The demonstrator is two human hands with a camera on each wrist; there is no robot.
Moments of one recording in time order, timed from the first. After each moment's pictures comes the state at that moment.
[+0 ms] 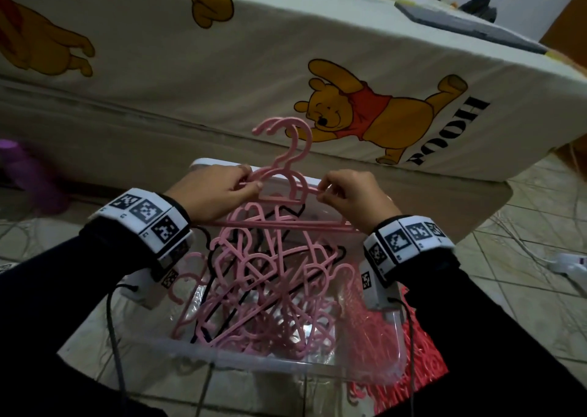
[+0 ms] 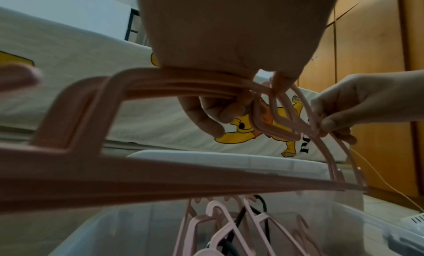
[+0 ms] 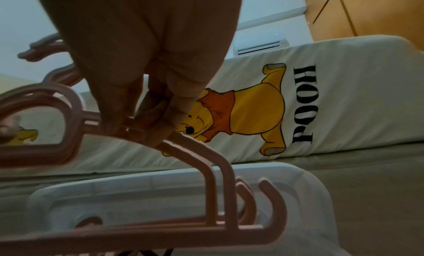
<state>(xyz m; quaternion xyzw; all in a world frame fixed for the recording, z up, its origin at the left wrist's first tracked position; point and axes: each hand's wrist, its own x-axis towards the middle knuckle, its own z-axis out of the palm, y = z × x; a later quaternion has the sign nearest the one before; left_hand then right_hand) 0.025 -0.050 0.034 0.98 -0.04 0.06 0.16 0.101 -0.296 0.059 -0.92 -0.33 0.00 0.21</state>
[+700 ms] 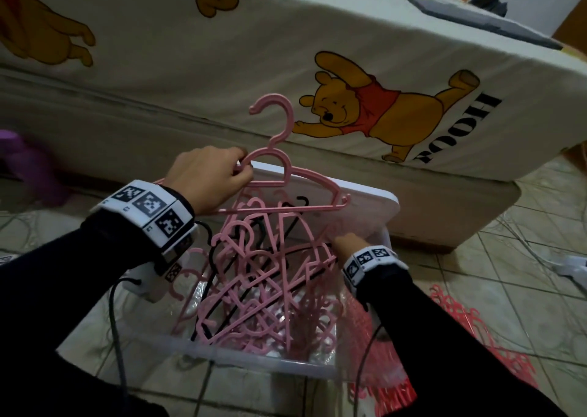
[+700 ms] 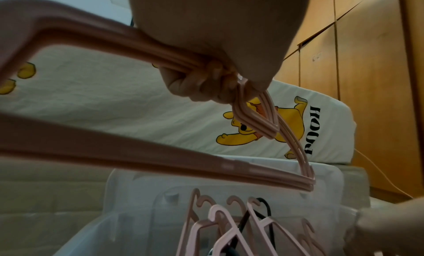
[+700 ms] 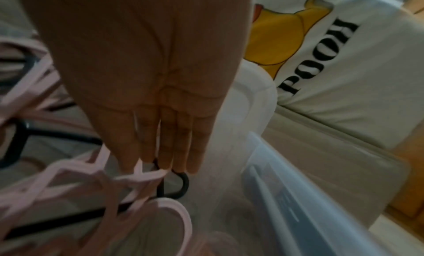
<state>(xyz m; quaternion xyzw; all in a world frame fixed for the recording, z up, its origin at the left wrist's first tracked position) 0.026 -0.054 0.039 0.98 0.06 0.14 0.08 0.115 -0.307 -0.056 -0.94 -0.22 0.23 -0.08</state>
